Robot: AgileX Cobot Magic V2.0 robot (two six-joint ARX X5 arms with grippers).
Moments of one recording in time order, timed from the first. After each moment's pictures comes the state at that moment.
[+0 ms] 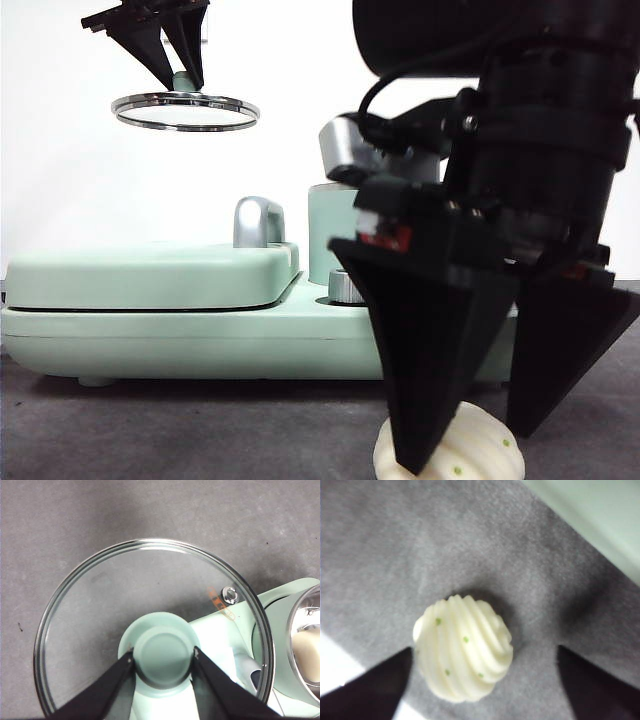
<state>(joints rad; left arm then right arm) -0.27 2.07 2.49 -1.36 0.12 0.06 0.93 1.48 0.83 -0.68 -0.11 0.31</state>
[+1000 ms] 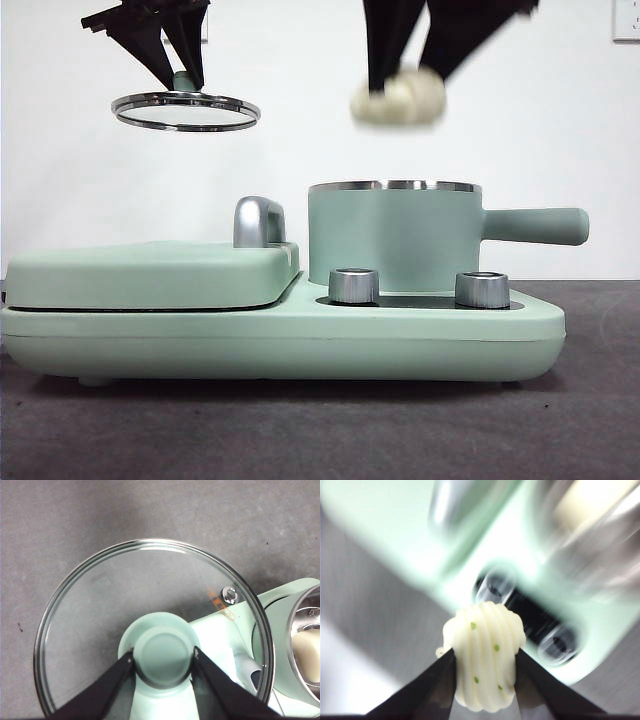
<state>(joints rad) -0.28 2.07 2.49 -1.36 0.12 0.06 0.77 1.48 1.52 -1.14 -0.05 0.23</state>
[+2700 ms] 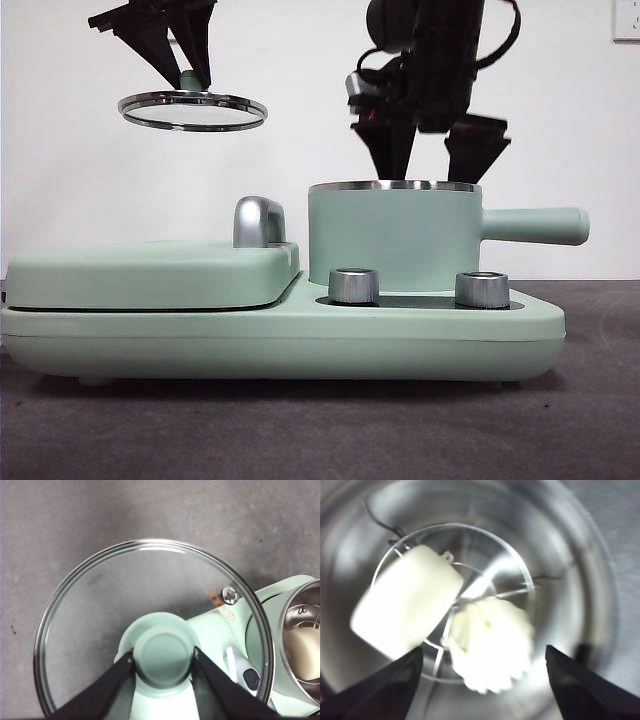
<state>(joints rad) -0.29 2.07 2.49 -1.36 0.12 0.06 0.48 2.00 1.95 -1.27 -0.03 0.04</state>
